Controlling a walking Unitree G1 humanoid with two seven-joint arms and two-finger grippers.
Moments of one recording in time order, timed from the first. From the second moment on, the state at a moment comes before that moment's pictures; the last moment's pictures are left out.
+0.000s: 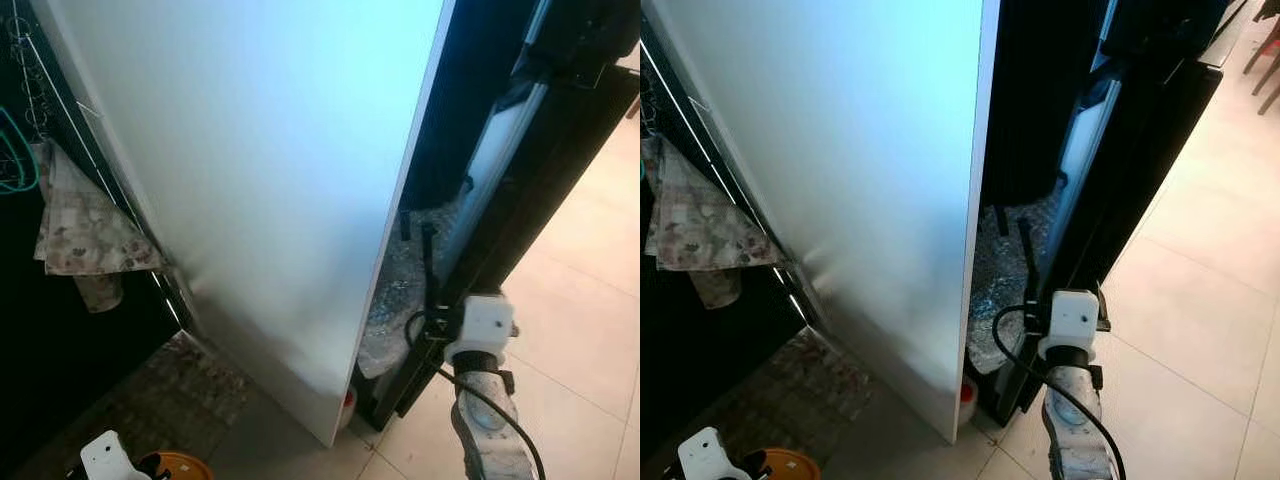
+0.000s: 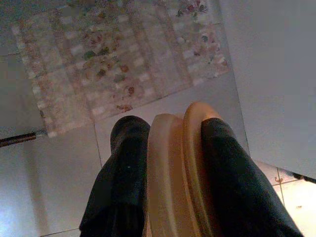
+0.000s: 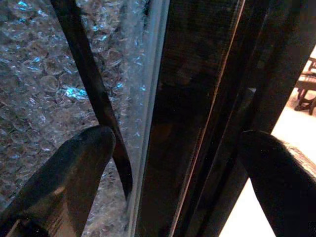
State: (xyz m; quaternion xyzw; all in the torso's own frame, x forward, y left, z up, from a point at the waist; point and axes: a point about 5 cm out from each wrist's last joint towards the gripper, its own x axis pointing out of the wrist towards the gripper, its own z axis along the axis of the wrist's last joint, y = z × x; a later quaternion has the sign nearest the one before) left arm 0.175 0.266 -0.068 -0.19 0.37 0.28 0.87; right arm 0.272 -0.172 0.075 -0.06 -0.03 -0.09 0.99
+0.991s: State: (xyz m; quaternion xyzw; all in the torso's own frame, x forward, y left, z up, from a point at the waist) left arm 0.175 0.260 -0.071 -0.19 0.37 0.27 0.87; right arm 0.283 -0.185 0.087 -0.08 -0.05 -0.13 0.99
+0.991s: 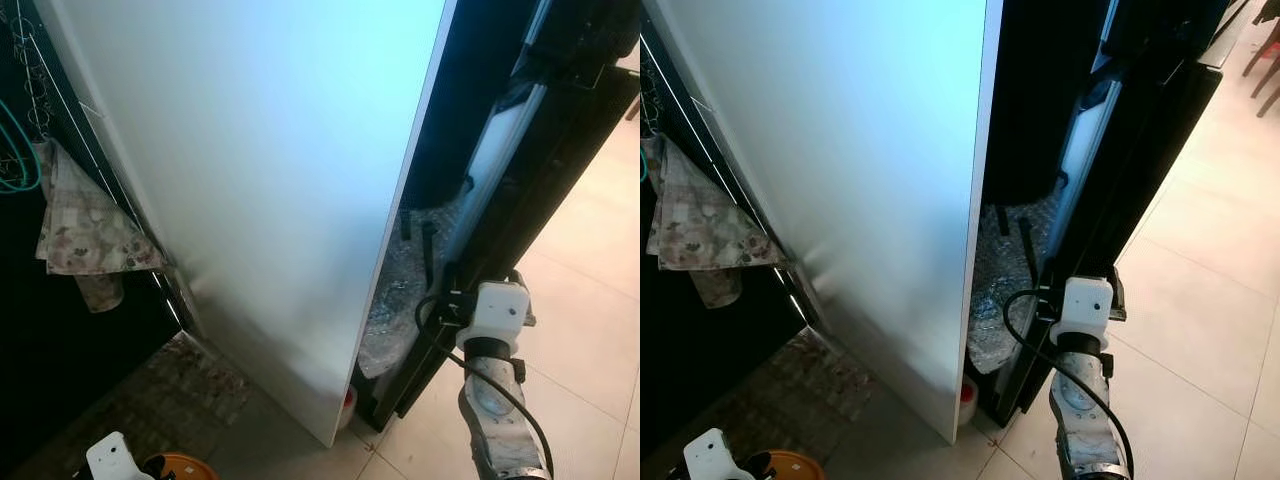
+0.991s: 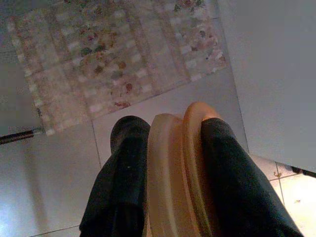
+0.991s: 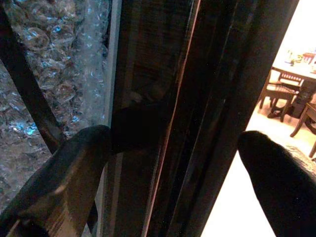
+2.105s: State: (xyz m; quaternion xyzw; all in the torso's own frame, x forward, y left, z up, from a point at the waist) left arm 0.176 0.257 -0.071 -0.18 0.37 0.27 0.87; right arm 0.242 -0.247 0.069 -0.10 -0.01 -0.30 0.95
